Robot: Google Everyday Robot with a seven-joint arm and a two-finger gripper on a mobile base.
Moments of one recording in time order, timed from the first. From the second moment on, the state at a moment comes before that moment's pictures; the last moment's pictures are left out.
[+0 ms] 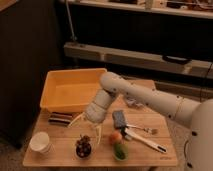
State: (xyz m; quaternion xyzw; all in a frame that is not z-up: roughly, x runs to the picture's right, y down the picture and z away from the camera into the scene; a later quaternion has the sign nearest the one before) arm -0.099 0.198 0.614 -0.41 -0.59 -0.29 0.64
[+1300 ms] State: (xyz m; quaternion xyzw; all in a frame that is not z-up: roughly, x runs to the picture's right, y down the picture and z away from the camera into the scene) arm -0.081 0.144 0.611 -0.21 -0.43 -0.60 0.64
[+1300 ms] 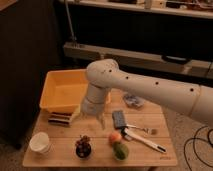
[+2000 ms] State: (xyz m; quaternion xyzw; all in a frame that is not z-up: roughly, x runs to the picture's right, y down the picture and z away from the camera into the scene) arm -0.059 0.147 0.606 -0.14 -0.24 -0.70 0.66
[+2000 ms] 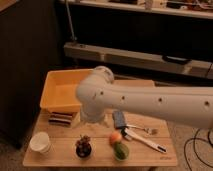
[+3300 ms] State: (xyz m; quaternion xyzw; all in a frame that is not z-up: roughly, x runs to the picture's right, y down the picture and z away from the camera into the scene) arm -0.013 0.087 0.642 -0.11 -0.11 -0.80 0.58
